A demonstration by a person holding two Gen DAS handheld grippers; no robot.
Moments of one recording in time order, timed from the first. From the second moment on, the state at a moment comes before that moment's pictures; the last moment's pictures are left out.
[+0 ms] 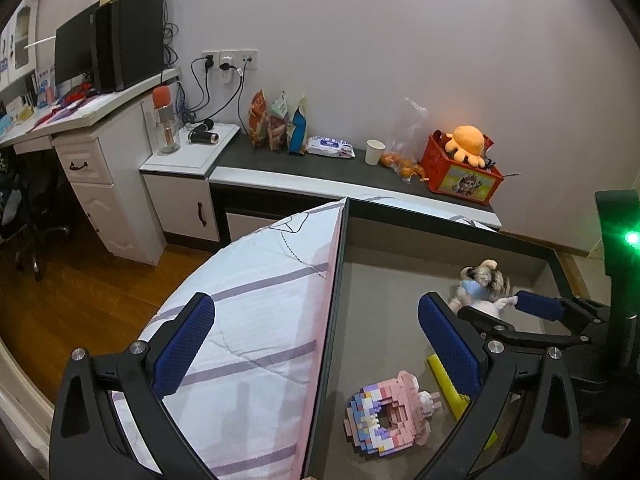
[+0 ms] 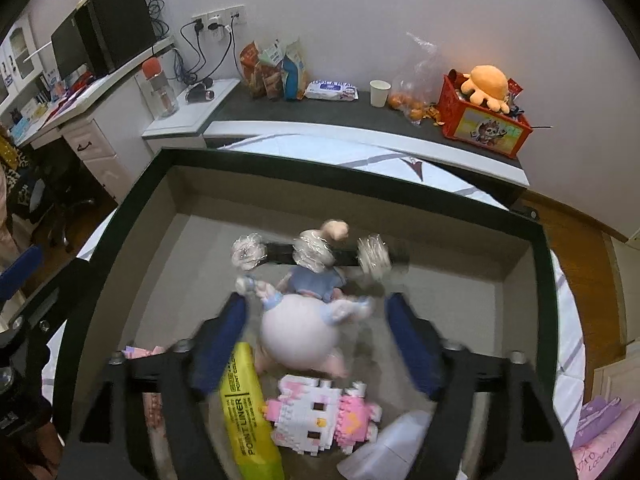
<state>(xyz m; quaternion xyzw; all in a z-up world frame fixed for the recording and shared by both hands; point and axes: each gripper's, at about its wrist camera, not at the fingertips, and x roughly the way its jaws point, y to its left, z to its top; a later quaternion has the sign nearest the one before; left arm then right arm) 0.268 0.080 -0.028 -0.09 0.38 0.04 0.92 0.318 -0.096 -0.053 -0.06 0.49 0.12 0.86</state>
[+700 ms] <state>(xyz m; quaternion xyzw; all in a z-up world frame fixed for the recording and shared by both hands) 0.150 0.048 0.026 -0.07 0.33 0.03 0.94 0.197 -0.126 0.007 -0.03 0.43 0.13 0.89</state>
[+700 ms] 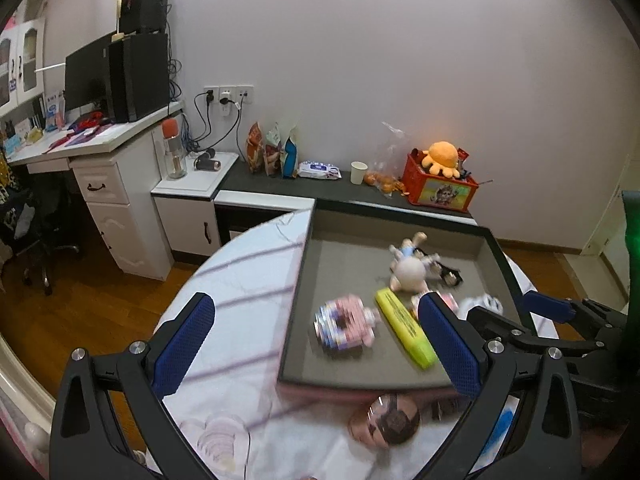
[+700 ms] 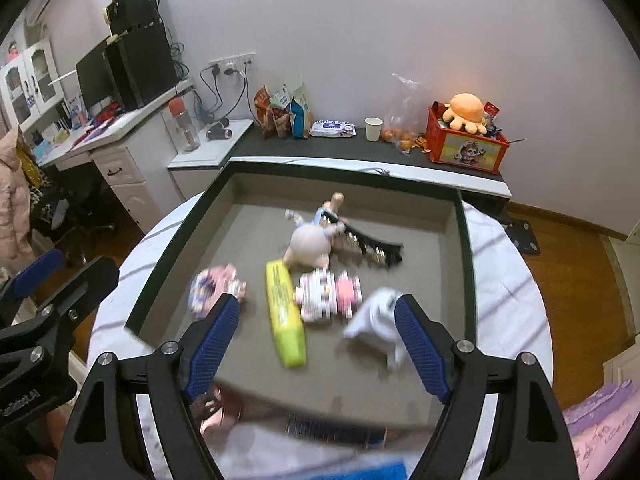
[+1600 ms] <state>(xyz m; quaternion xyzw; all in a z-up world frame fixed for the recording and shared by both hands) 0.024 -0.008 -0.022 -0.01 0.35 0.00 0.94 0.044 -0.220 -0.025 0.05 0.40 0.08 0.91</state>
